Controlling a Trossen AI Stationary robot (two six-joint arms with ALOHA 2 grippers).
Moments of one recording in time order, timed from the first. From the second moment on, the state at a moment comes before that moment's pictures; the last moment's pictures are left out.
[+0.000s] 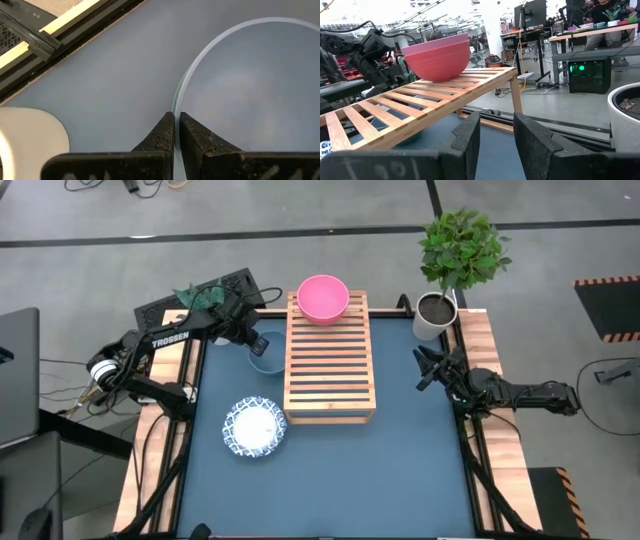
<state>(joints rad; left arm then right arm) 0.80 1.37 0.87 -0.48 0.00 -0.13 -0.02 0.01 0.01 0.09 0.81 0.18</state>
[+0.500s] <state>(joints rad) 0.80 1.37 1.05 -0.65 -0.01 -0.14 -0.02 0.01 0.01 0.08 0.81 0.18</state>
